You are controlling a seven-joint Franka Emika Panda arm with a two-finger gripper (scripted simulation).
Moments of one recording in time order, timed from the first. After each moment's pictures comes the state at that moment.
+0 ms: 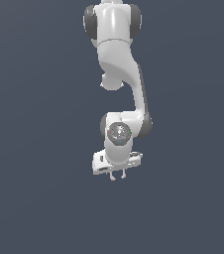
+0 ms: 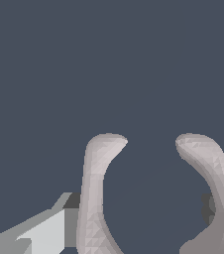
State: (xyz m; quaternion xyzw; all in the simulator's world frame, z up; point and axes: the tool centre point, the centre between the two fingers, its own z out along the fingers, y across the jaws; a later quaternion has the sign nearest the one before) arm 0.092 0.020 0.031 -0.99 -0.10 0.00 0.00
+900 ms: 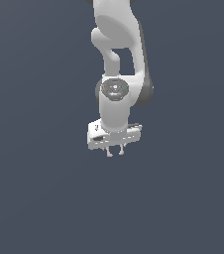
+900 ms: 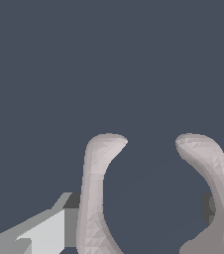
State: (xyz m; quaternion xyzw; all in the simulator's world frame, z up) arm 0.033 0.007 0.134 -0.99 -0.10 0.00 0.00
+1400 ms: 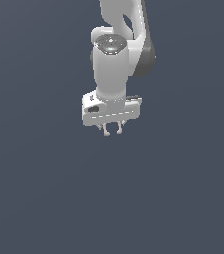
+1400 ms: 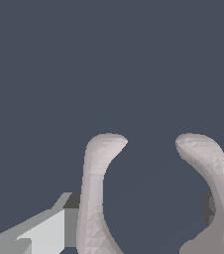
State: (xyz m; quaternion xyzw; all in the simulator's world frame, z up) arm -0.013 -0.002 0.217 -0.99 -0.10 0.00 0.00
